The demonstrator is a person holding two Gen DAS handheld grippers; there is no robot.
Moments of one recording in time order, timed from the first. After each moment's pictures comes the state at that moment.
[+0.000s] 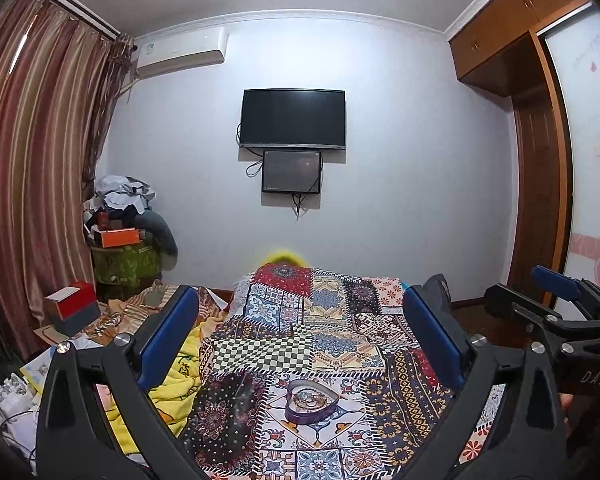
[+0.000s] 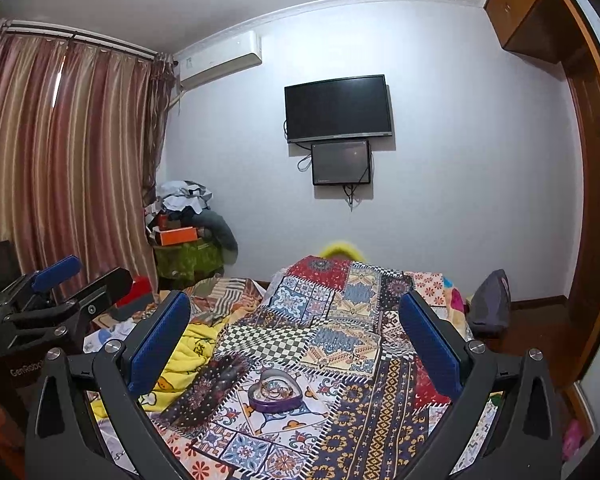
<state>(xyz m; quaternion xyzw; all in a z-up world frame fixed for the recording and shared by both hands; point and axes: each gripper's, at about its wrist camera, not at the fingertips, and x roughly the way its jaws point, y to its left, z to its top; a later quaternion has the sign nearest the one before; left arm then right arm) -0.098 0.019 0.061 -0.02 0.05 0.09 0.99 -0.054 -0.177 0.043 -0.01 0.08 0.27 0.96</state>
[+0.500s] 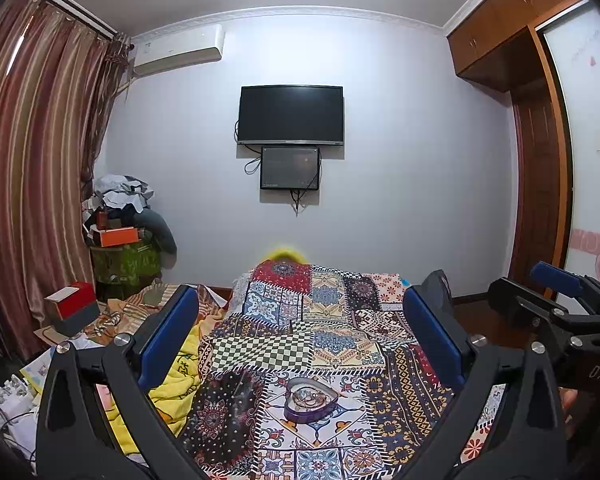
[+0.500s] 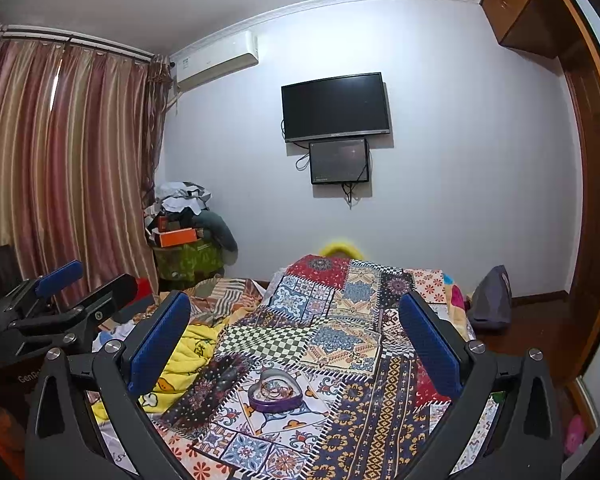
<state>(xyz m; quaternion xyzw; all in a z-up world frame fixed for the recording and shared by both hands) -0.094 0.014 0.062 -0.01 0.06 0.09 0.99 -0.055 -0.182 0.048 0.00 0.08 0.27 0.96</state>
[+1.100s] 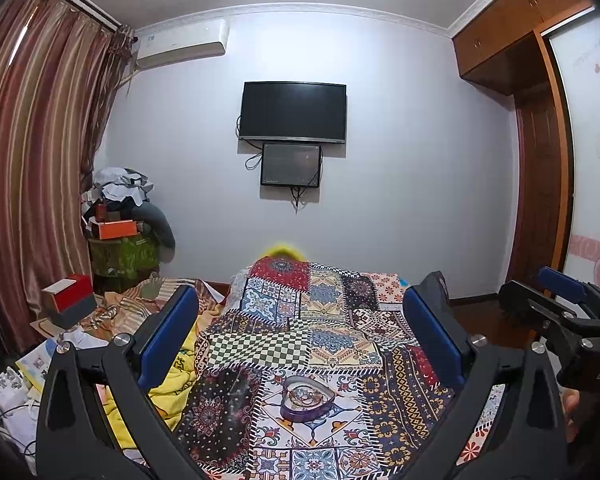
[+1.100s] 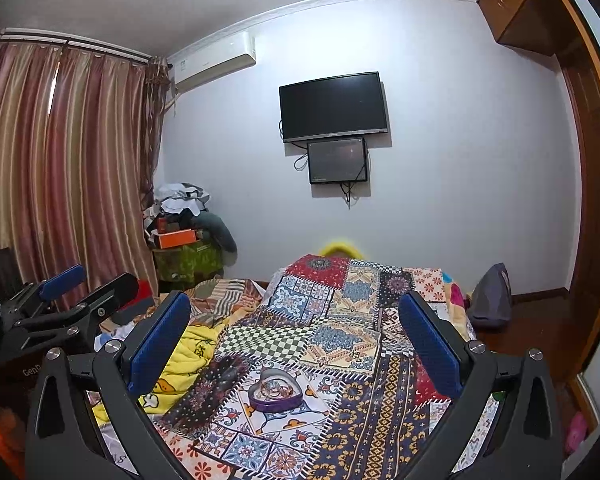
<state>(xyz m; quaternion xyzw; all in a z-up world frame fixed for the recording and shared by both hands) -0.091 0.018 0.063 -0.03 0.06 0.08 0.99 -0.055 -0.183 0.050 0.00 0.09 0.27 0.96</state>
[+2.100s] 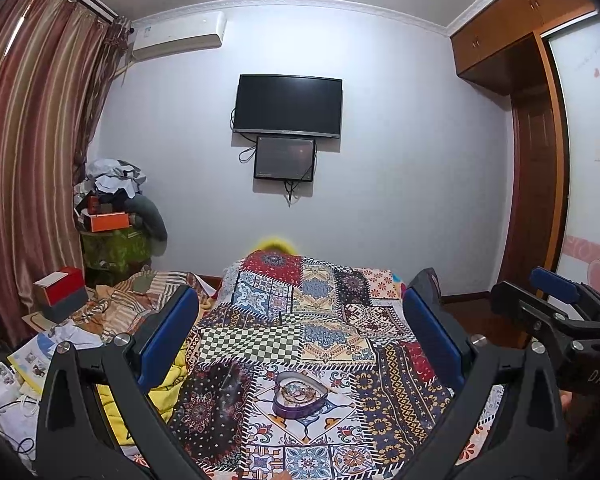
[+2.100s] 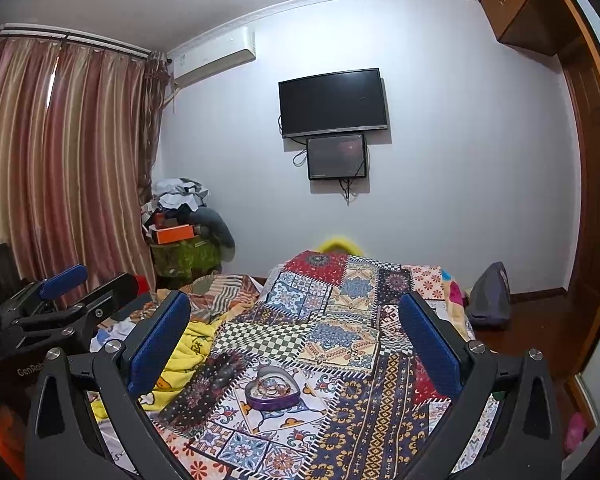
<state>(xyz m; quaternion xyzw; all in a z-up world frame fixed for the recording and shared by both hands) -0.084 0.025 0.058 -0.04 0.07 0.07 0.99 -0.048 -0.178 0.047 0.00 0.09 0.27 0.96</state>
